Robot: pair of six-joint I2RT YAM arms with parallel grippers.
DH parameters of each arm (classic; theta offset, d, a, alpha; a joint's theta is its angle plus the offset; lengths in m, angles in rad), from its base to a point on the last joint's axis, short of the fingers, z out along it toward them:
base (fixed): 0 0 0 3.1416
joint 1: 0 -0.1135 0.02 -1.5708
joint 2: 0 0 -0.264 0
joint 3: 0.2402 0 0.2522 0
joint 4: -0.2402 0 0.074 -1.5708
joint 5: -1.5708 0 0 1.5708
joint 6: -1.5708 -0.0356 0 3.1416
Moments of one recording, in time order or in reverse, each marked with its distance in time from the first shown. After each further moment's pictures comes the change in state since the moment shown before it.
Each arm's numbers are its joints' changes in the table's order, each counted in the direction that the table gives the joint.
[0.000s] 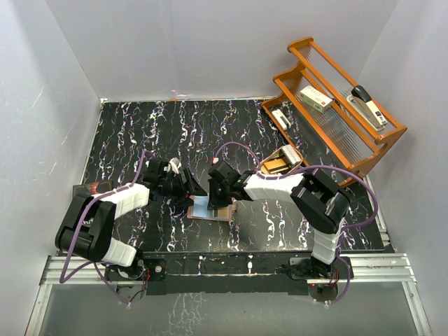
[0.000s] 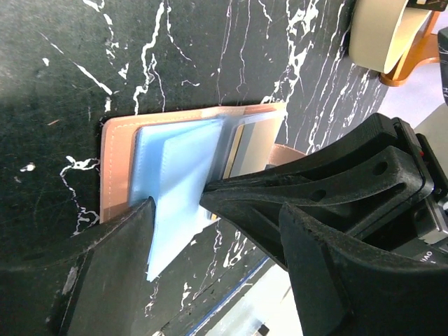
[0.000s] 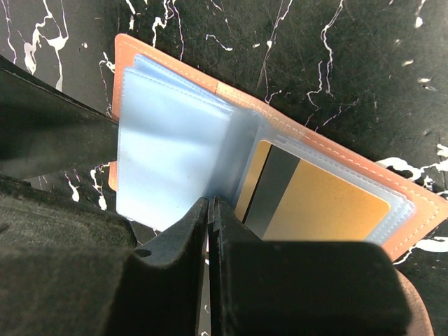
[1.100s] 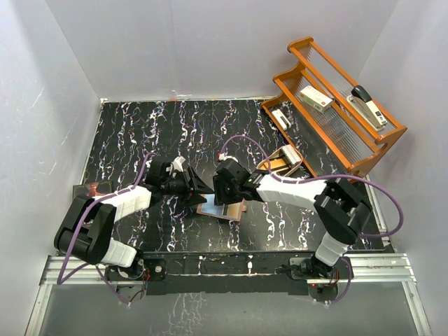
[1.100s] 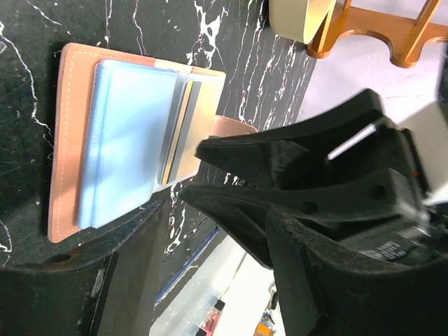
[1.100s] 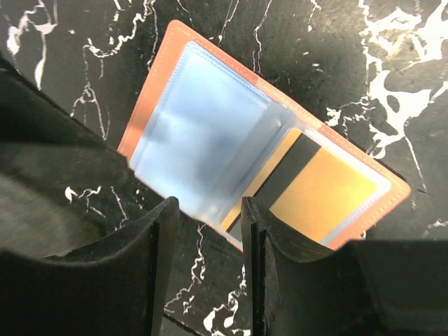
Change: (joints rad) left arm 0.041 0.016 -0.022 0.169 -0.151 0.205; right arm 0.006 0.147 -0.050 -0.092 -0.108 0.143
